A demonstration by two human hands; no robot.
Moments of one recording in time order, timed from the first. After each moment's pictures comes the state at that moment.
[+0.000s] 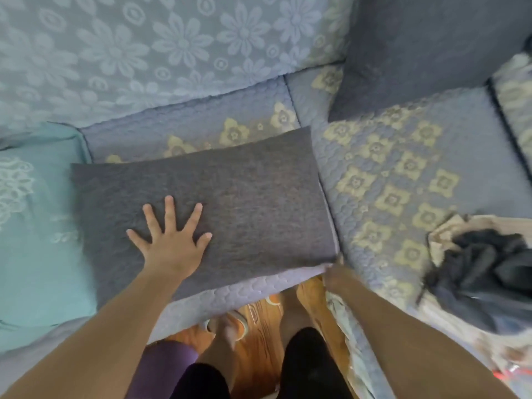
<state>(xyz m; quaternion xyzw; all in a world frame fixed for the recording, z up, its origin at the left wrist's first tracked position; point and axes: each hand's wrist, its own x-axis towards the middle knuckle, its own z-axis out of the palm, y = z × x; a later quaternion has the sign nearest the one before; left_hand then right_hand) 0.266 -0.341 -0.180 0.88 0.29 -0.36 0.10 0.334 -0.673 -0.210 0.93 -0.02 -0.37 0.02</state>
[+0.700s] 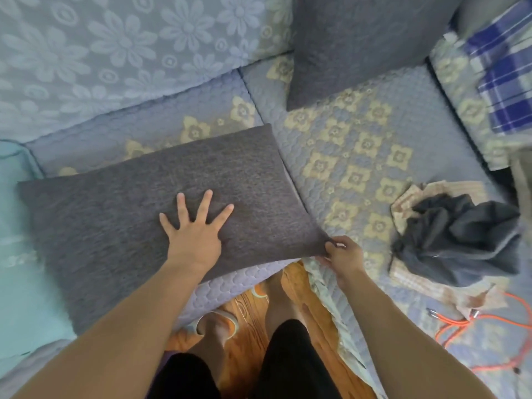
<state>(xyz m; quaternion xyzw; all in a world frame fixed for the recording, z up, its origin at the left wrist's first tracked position) 0.302 -0.416 -0.168 0.93 0.07 -0.34 0.08 0.327 -0.723 -0.179 0.71 -0.48 -0.21 -0.47</state>
